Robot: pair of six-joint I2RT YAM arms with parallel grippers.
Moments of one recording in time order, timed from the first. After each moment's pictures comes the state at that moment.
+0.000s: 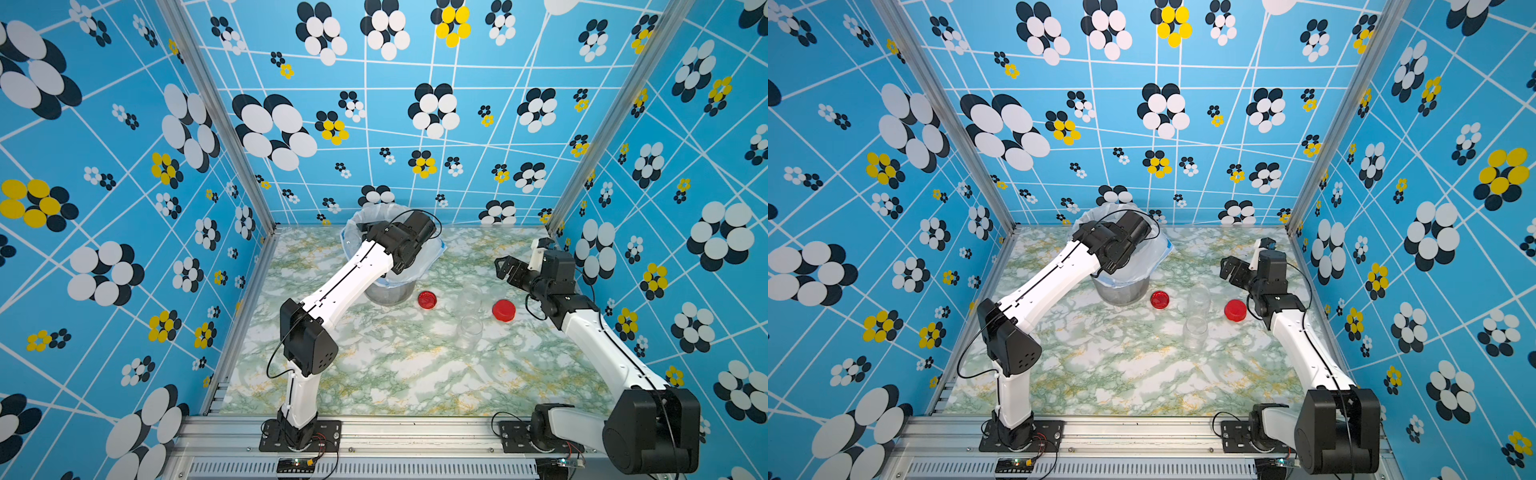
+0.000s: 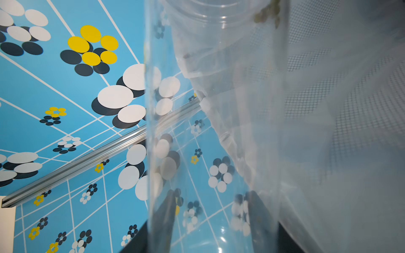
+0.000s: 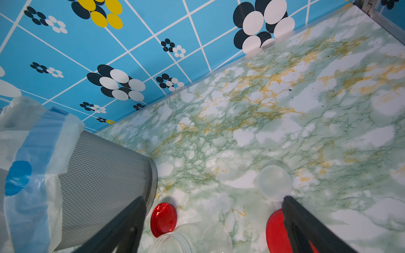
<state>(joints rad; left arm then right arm) -0.70 1.98 2.12 -1.29 -1.12 0.76 0.03 1.24 0.87 -0.16 -0.15 0.44</state>
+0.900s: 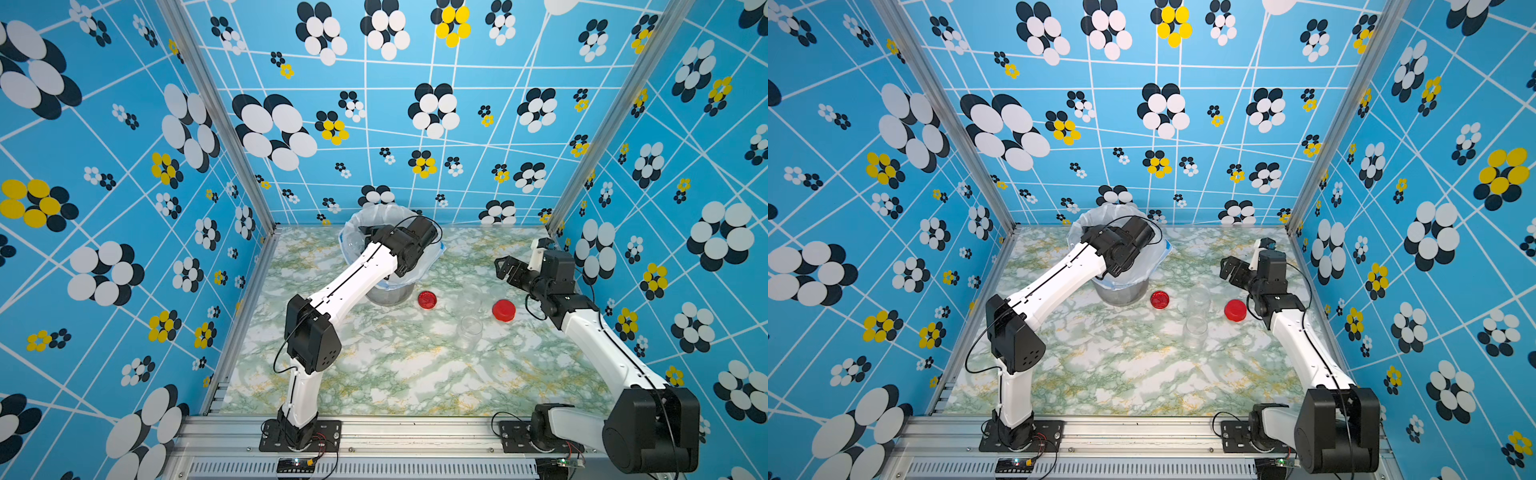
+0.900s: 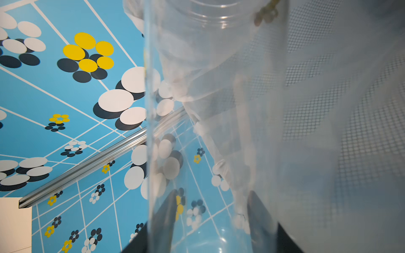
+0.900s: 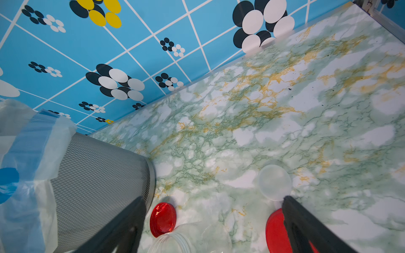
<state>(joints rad) -0.71 2.00 2.06 -1.24 -1.18 0.78 0.03 1.24 0.87 -0.16 -0.15 0.44</state>
